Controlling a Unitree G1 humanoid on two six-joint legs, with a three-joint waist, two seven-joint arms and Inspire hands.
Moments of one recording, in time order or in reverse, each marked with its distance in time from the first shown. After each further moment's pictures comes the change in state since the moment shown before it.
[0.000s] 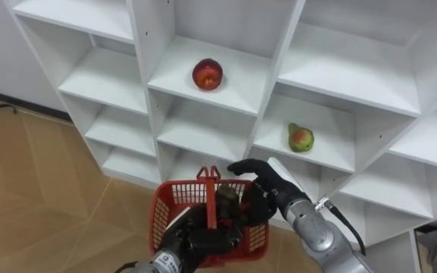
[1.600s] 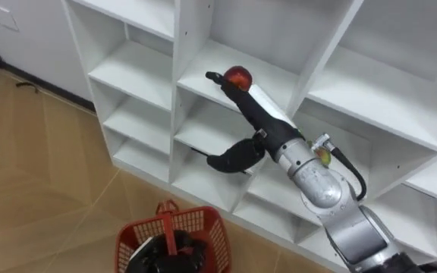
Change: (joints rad) left arm 0.073 0.045 0.119 0.187 0.069 -0.046 0.030; right arm -0.115 -0.060 -0.004 -0.407 -0.016 0.030 0.062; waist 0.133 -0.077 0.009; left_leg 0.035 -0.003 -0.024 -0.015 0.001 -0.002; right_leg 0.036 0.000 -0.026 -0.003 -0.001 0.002
